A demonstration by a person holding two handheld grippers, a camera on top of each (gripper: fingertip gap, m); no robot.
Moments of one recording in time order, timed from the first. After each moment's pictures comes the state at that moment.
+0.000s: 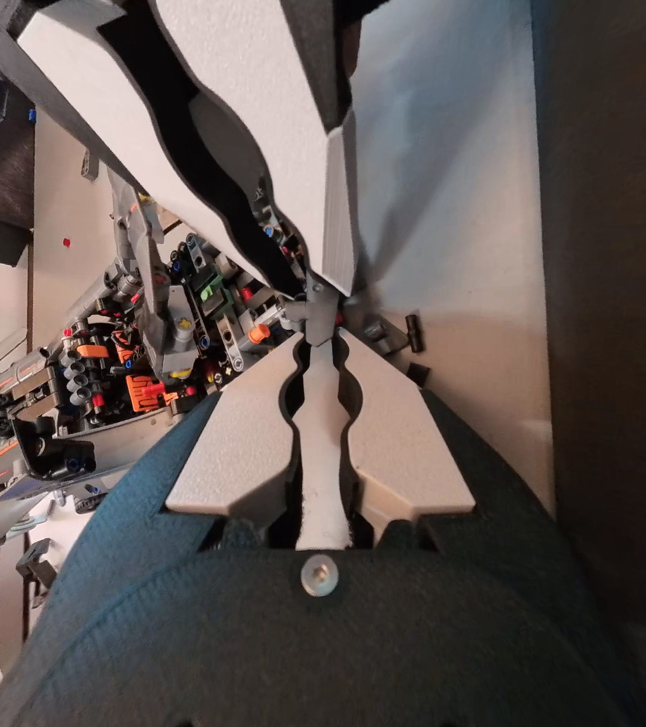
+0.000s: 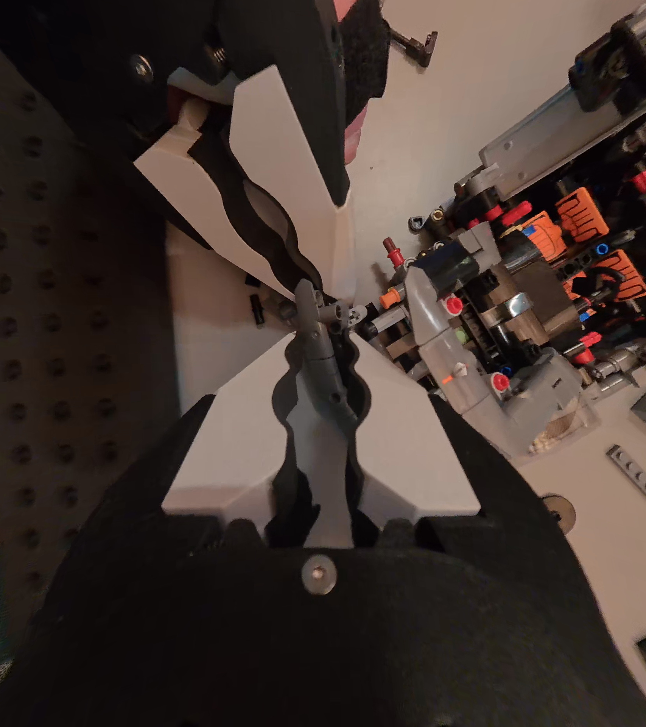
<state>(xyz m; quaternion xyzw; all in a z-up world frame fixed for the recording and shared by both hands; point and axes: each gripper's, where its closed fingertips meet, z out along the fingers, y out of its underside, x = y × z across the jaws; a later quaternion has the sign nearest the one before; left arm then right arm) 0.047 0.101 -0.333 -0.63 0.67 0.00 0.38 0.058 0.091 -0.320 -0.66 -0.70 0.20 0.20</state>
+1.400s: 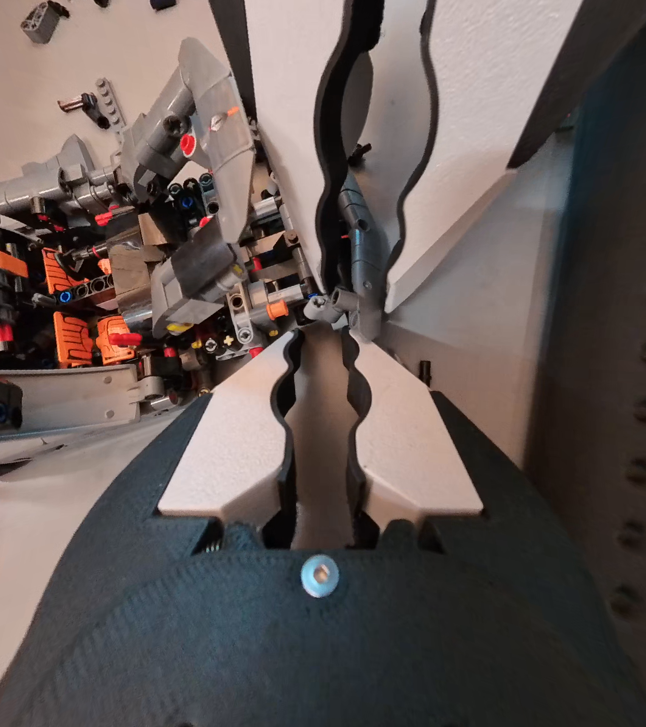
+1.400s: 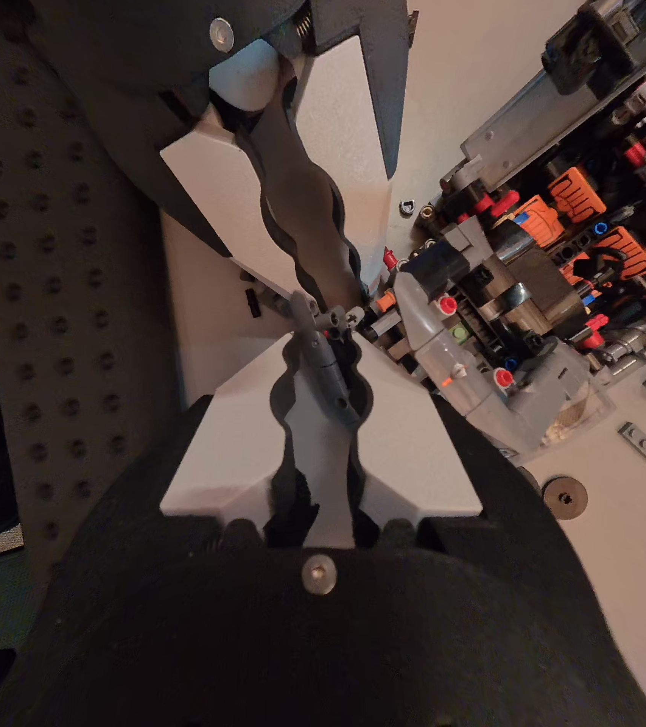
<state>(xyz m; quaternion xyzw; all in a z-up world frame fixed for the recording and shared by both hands) 0.054 0.111 -0.335 -0.76 0.54 -0.14 0.33 0.062 0.094 -0.318 -0.68 -0.68 0.21 0.18</state>
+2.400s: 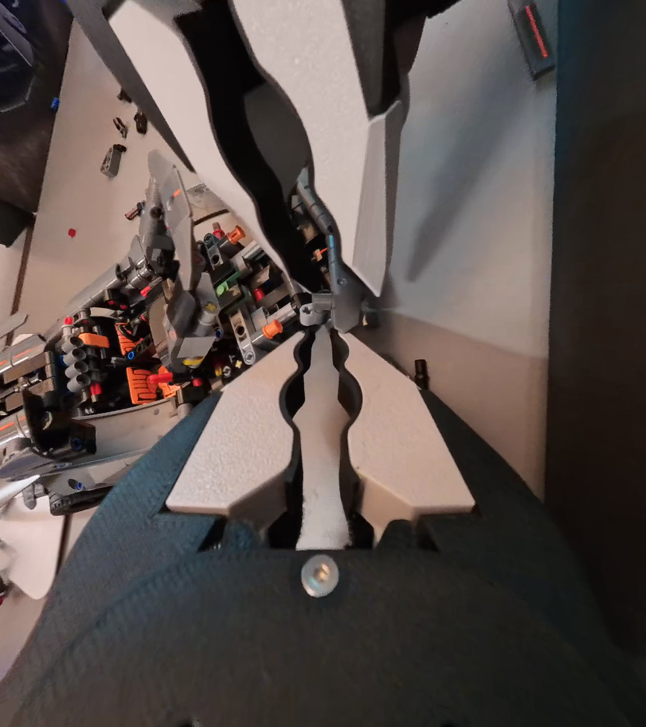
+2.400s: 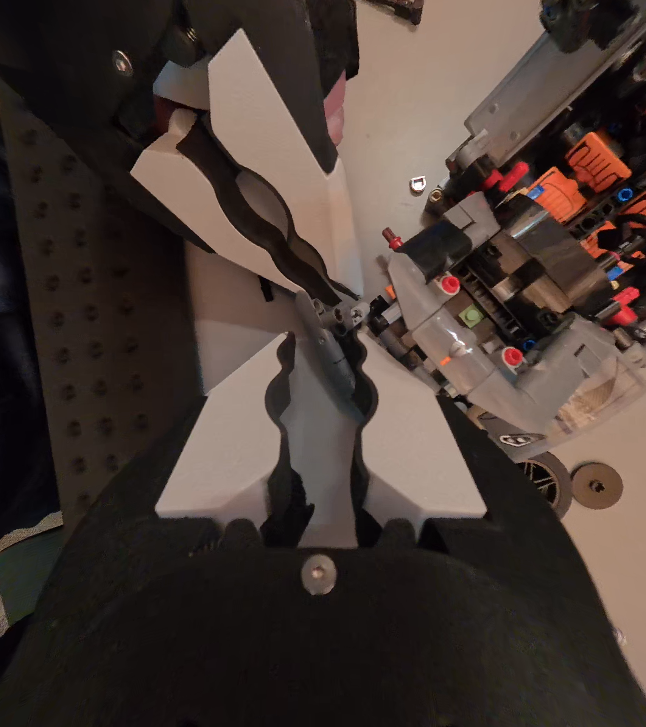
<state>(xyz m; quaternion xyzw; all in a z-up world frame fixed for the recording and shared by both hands) 0.061 0.107 -0.324 -0.67 0.62 -0.04 0.40 0.071 0.090 -0.315 -0.69 -0.66 0.25 0.15</state>
